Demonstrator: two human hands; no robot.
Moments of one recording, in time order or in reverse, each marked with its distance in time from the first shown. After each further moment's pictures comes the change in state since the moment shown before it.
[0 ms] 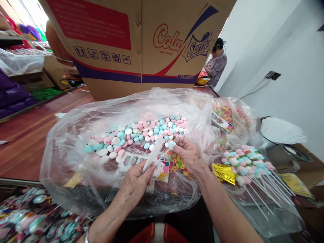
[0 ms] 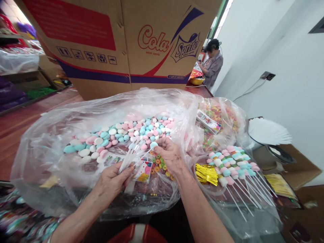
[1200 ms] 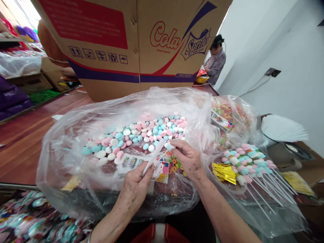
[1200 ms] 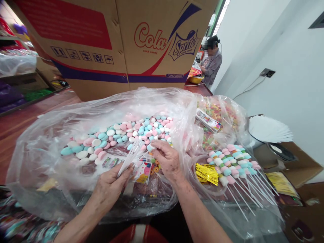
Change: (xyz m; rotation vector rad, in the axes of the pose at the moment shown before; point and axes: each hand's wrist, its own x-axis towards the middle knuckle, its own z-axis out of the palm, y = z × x) left_hand -0.005 0.007 0.002 0.114 0.039 0.055; right_hand -0.011 0.012 -0.003 -0.295 0.040 -0.456
